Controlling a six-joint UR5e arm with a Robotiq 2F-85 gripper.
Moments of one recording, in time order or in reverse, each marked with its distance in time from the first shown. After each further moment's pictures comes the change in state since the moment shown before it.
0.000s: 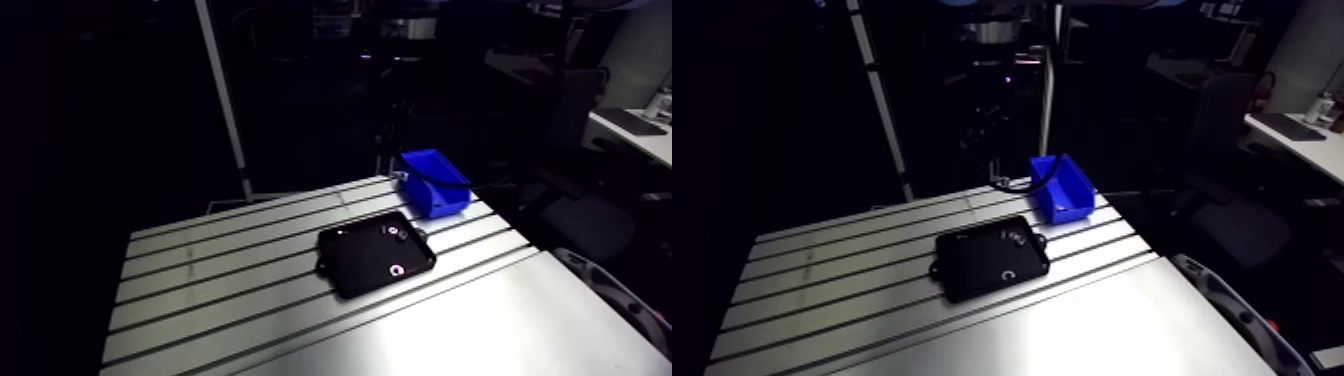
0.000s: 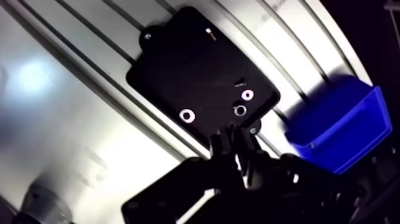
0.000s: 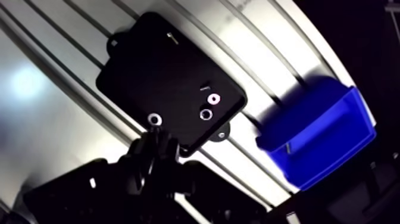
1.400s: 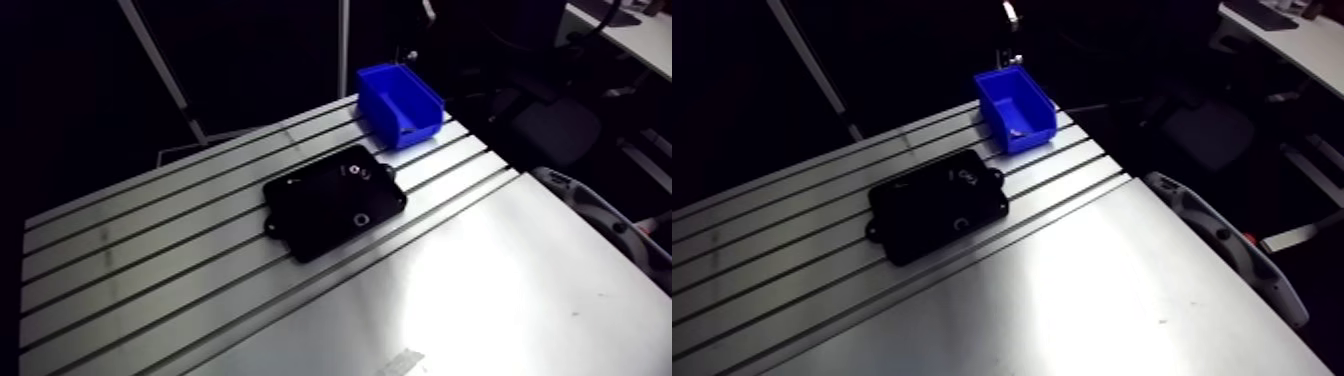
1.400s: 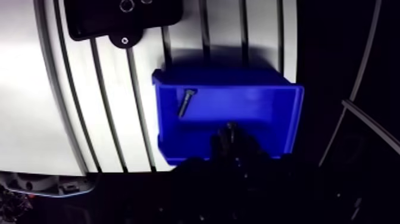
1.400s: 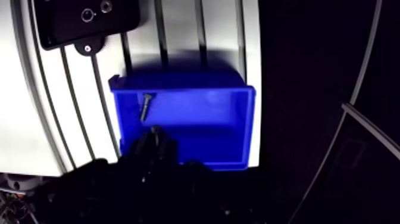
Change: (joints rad) arm -0.160 0.281 -0.240 -0.149 -0.057 -0.871
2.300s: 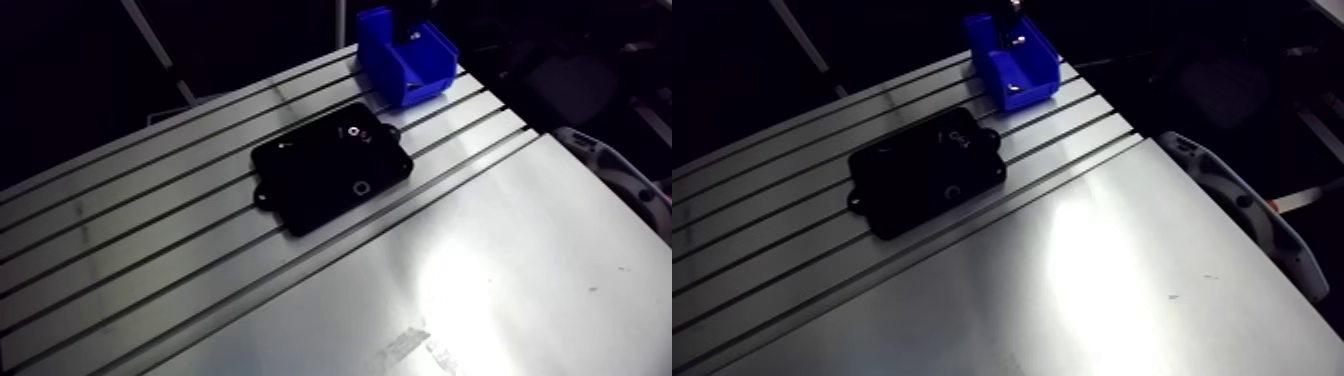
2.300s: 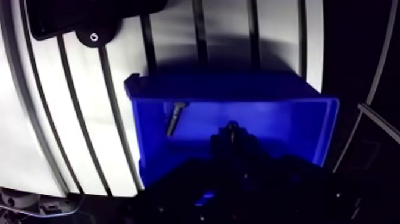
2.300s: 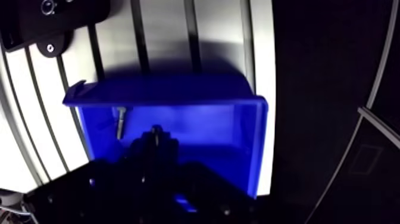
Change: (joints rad) arm -0.010 0.135 -0.017 -0.071 -0.015 0.010
